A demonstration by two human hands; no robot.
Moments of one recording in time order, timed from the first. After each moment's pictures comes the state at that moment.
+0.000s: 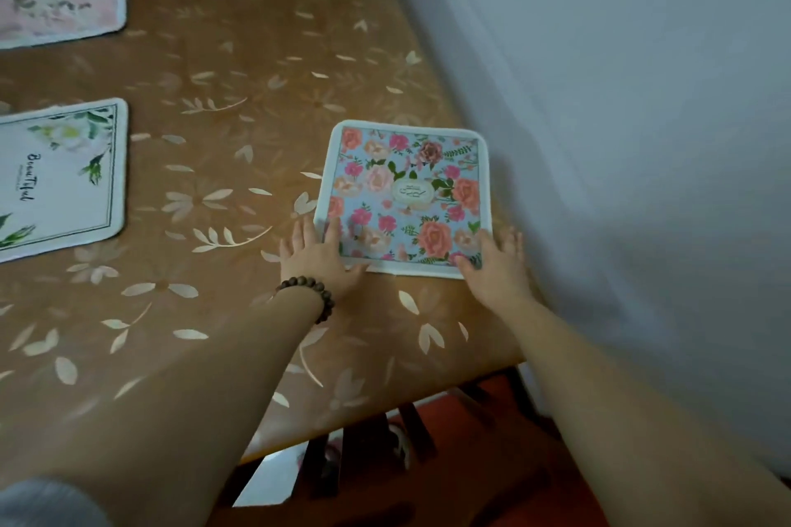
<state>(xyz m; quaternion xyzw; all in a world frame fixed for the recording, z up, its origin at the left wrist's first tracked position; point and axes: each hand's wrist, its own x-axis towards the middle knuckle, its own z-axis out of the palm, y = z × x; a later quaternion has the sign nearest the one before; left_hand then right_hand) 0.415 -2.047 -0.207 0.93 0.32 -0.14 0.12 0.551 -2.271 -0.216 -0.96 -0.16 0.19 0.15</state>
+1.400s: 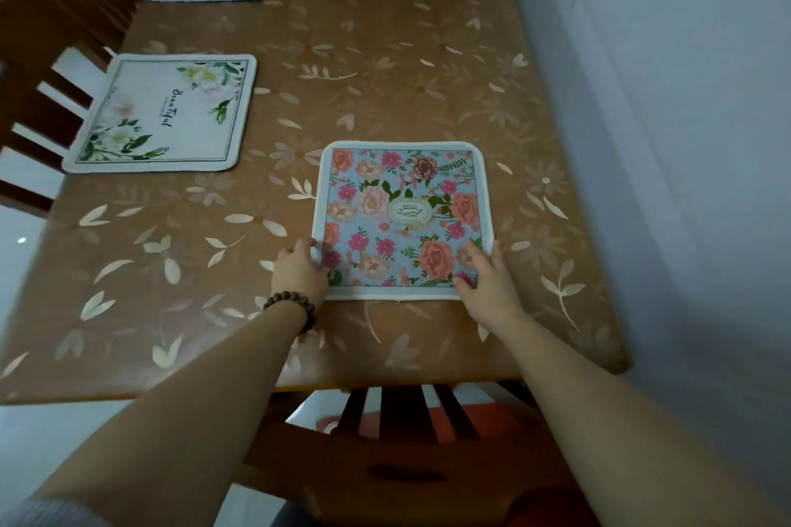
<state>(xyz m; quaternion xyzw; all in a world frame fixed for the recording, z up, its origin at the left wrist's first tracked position) 0.282 -2.018 -0.214 0.76 0.56 -0.02 0.33 0.473 -2.214 -0.236 -0.89 -0.27 0.28 0.24</state>
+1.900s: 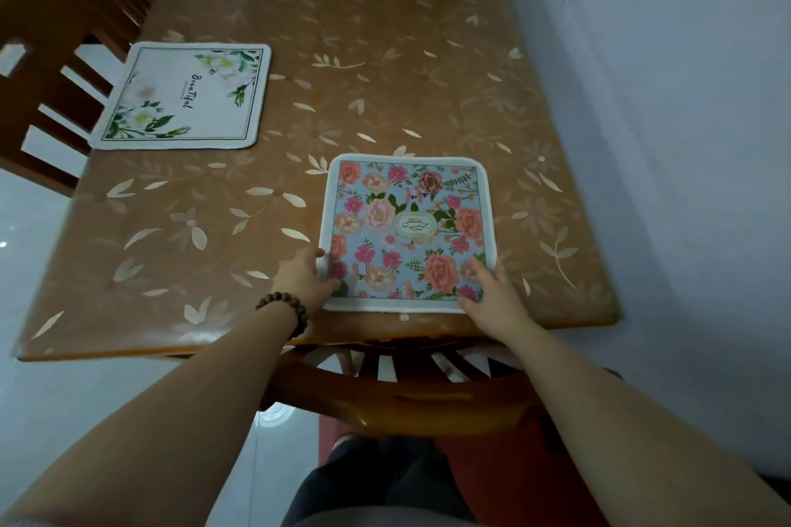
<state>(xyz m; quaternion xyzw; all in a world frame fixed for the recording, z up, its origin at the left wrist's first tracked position) 0.210 -2.046 -0.204 0.77 0.50 -0.07 0.39 0.413 -2.265 -0.231 -0.89 -0.27 0.33 0.18</state>
